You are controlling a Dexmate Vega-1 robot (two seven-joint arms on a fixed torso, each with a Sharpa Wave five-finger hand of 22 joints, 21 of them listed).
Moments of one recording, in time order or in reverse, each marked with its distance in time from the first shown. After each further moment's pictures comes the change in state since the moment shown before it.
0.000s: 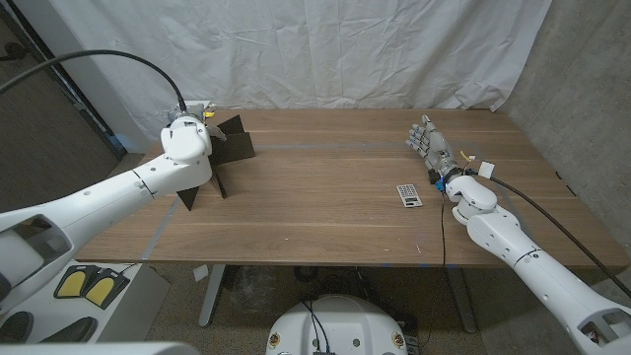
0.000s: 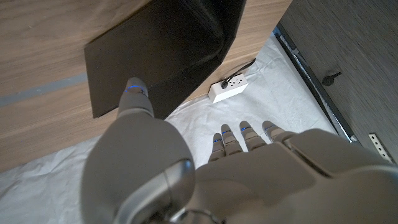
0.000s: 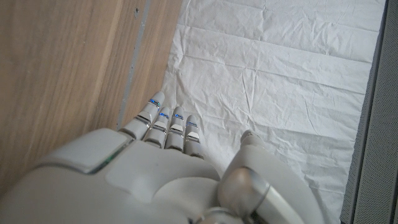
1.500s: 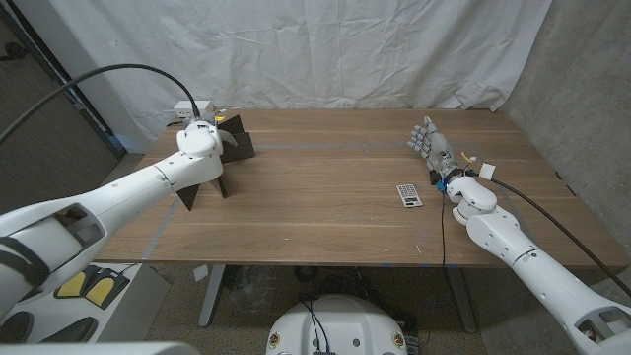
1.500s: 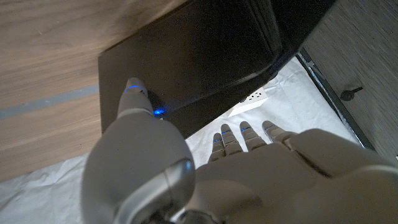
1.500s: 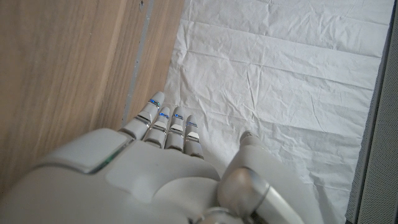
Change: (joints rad) left arm -0.077 -0.129 0.055 0.228 -0.090 -0.106 0.062; left_hand 0.000 0.000 -0.011 0.005 0.011 -0.005 -0.005 0.000 0.000 0.000 0.000 0.005 0.000 0.000 0.000 0.000 0.000 0.000 0.000 0.000 0.000; right arm 0.013 0.008 0.001 0.036 0.003 0.003 0.003; right_hand -0.008 0.008 0.000 0.000 -0.004 0.000 0.000 0.000 0.000 0.000 0.000 0.000 0.000 0.003 0.003 0.000 0.000 0.005 0.006 -0.012 0.000
